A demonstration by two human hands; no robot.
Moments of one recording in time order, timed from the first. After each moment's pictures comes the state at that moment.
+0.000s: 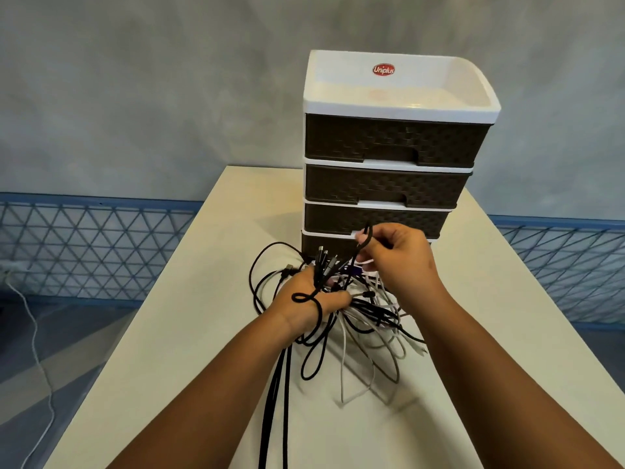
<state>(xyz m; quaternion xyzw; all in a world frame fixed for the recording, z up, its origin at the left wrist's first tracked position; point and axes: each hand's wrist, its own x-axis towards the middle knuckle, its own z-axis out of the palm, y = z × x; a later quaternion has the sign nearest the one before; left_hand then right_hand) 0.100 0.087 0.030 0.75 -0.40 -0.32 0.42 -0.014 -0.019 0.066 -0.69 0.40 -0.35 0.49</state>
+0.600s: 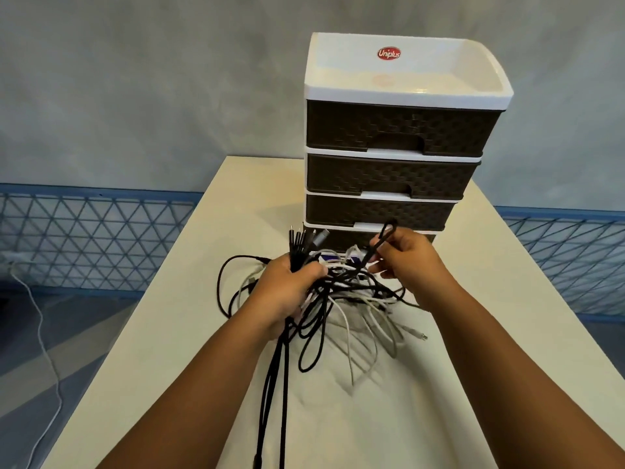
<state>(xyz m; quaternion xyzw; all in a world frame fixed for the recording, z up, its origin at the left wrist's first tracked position) 0.118 0.092 0.023 0.68 -0.25 -0.39 0.56 -0.026 -0.044 0.045 -0.69 0.43 -0.24 0.53</state>
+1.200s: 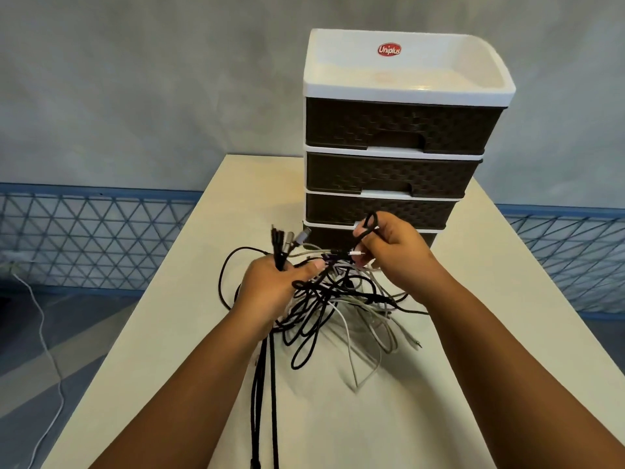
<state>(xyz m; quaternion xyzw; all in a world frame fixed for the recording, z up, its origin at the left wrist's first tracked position) 0.131 0.097 0.017 0.75 -0.24 -0.30 0.54 -0.013 -0.032 0.062 -0.76 0.35 -0.24 0.49</state>
